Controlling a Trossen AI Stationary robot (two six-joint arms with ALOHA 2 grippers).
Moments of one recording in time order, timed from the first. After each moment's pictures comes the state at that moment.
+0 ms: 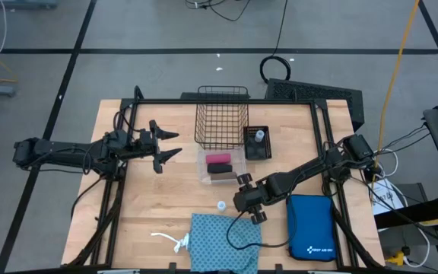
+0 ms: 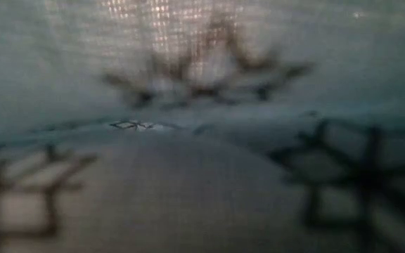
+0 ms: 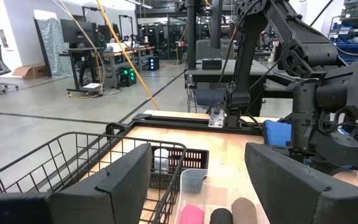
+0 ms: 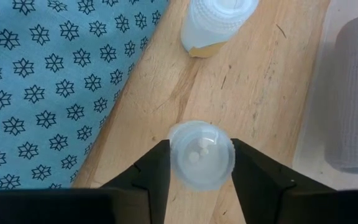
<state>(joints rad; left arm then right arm) 0.07 0.67 0.34 0.36 -0.11 0.02 0.35 1.79 1.18 -0.52 0.10 -0.02</state>
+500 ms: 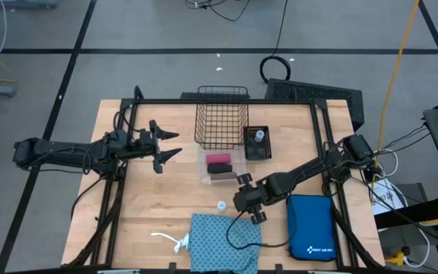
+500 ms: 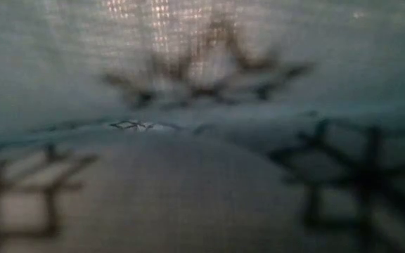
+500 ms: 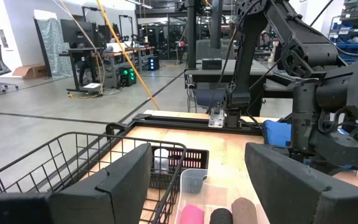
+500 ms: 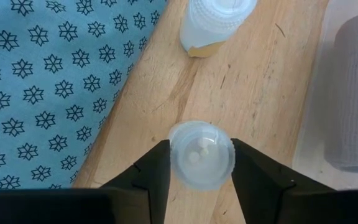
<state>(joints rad) 0.07 0.67 0.34 0.36 -0.11 0.02 0.35 1.79 1.18 -0.52 0.10 -0.01</state>
